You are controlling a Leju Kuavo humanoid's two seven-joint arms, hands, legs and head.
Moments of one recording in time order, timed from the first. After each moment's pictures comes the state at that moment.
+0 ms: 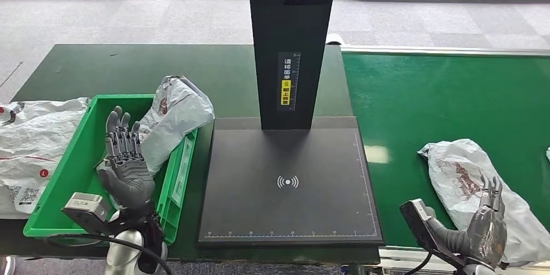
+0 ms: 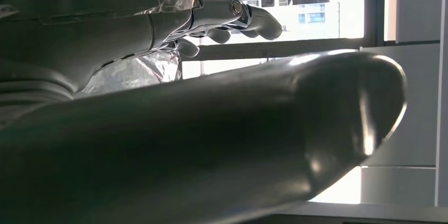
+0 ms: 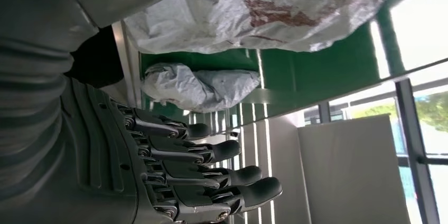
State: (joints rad) left arm -0.01 -0.22 -0.04 -1.61 -0.03 0.16 -0.64; right arm 0.18 0.18 -0.50 -1.51 1.39 -0.32 -0.15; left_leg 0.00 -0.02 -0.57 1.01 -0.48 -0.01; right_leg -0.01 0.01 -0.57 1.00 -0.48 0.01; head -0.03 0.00
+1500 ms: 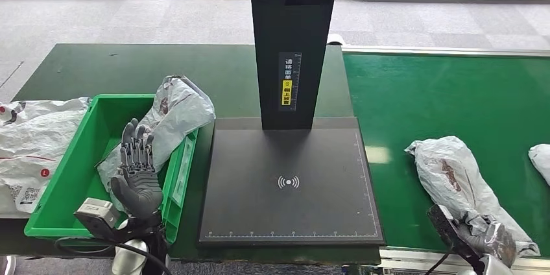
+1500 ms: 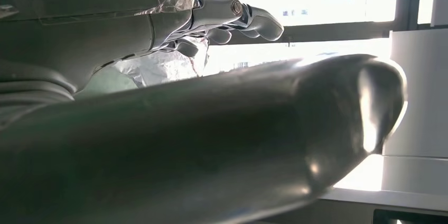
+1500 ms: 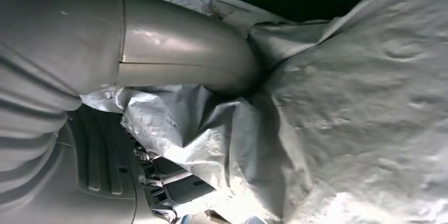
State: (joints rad) left arm 0.04 -0.25 -0.02 -1.57 -0.05 0.08 -0.63; right arm -0.15 -0.09 -0.66 -0.67 1.37 -0.38 -0.10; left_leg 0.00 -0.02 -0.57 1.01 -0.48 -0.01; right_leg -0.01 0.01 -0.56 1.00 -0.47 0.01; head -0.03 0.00
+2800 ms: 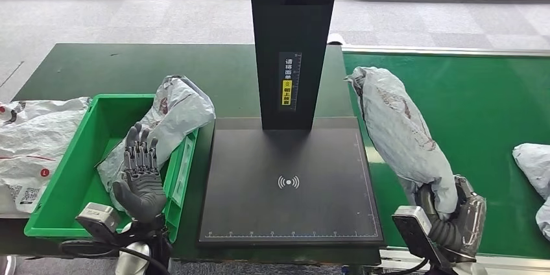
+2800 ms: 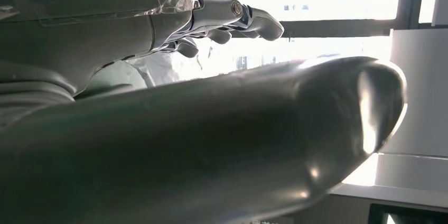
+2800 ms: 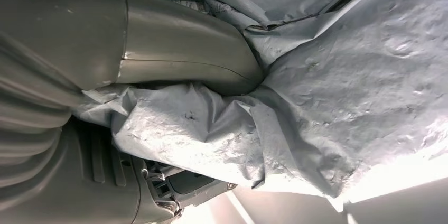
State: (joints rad) left arm 0.04 -0.28 0.00 -1.55 -0.05 0.02 -0.66; right arm 0.22 0.18 -0.27 -1.63 0.88 -0.41 -0.45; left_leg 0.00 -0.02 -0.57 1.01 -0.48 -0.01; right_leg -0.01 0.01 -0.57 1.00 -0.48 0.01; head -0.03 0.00
